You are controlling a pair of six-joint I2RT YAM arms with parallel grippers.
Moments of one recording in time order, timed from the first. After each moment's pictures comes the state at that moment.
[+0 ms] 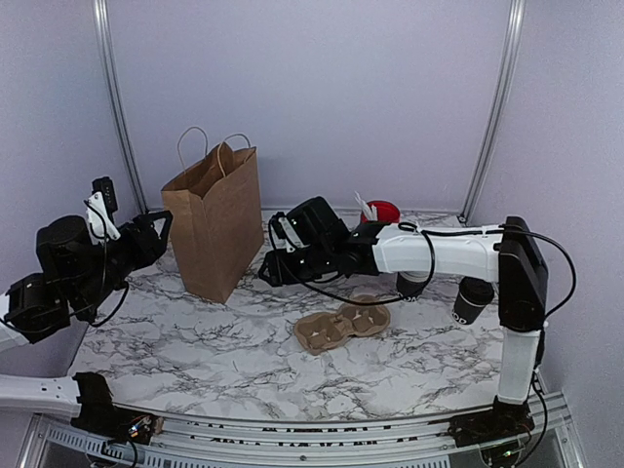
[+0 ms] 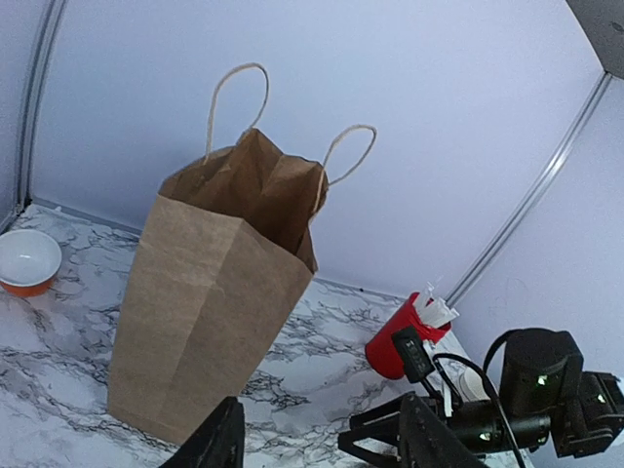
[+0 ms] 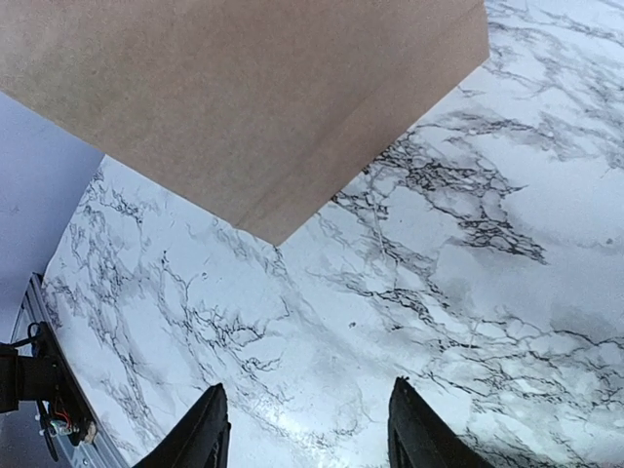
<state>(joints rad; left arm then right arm) -0.97 0.68 0.70 -0.10 -0.64 -0.56 0.97 2.00 1.60 -0.29 -0.06 0.53</state>
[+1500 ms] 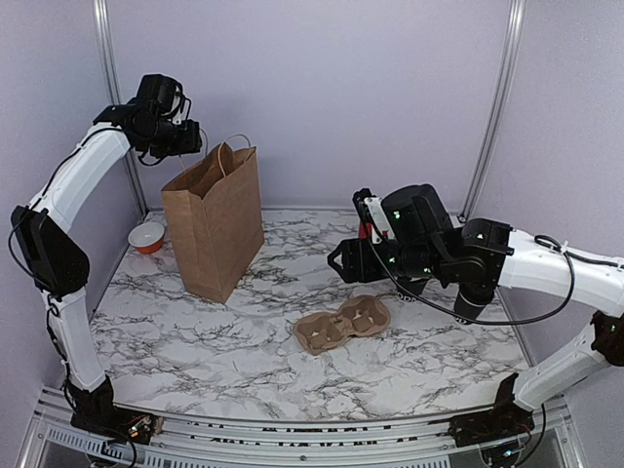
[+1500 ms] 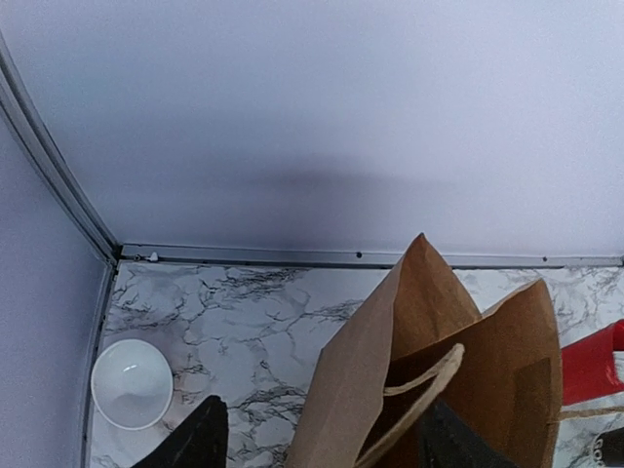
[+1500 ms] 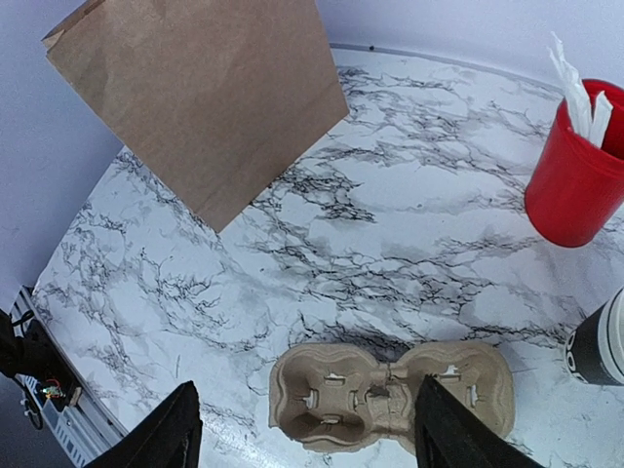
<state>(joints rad) -0.30 1.92 2.23 -0.89 -0.18 -0.24 1.01 1.35 1.21 -0.46 0.23 0.52</state>
